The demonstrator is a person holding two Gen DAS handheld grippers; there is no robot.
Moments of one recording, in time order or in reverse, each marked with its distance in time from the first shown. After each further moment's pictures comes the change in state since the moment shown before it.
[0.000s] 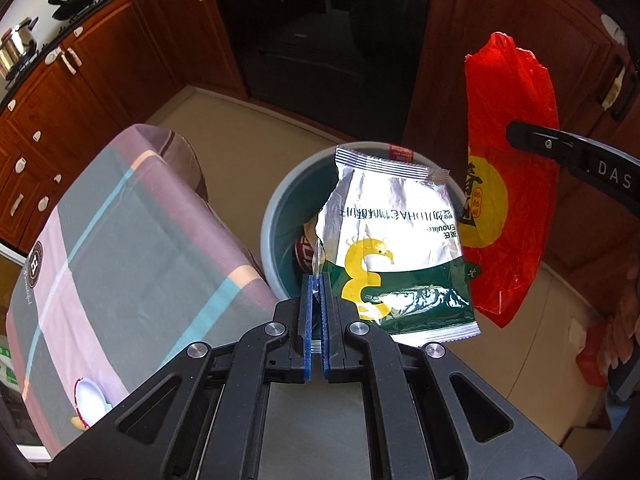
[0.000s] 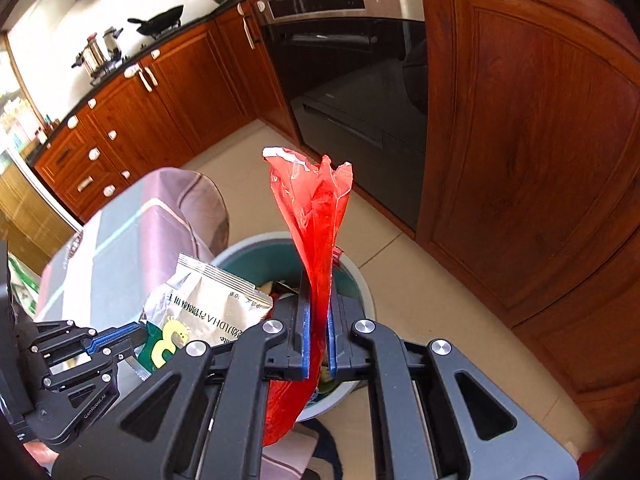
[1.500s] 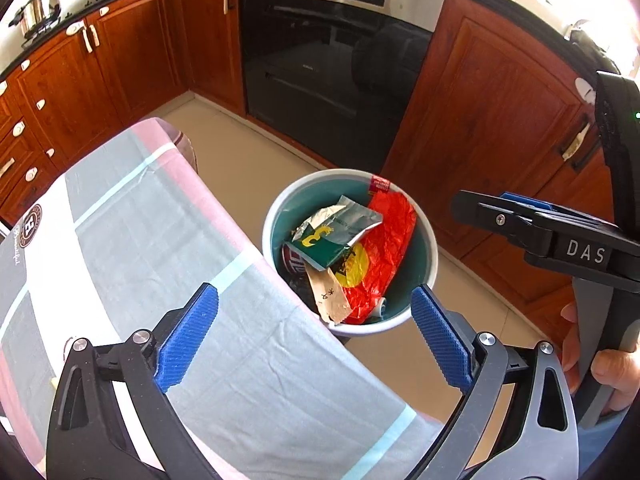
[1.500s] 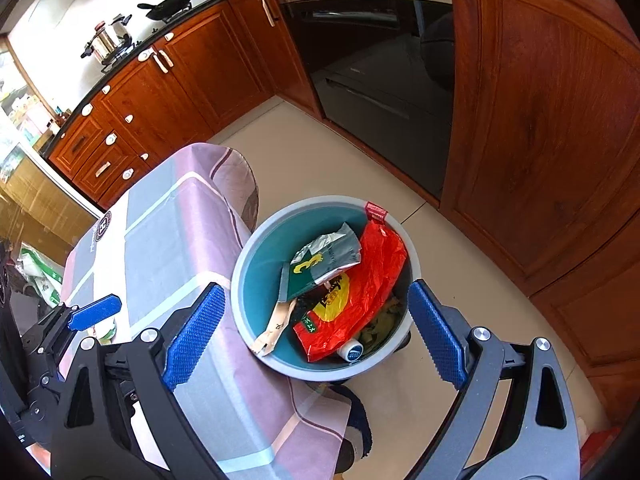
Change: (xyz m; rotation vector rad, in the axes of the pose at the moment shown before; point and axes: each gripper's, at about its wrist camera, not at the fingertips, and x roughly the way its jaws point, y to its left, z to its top) left arm -0.065 0.033 -0.035 -0.132 -0.123 -0.123; right arm -0.024 0.042 -0.016 0.027 0.089 0.070
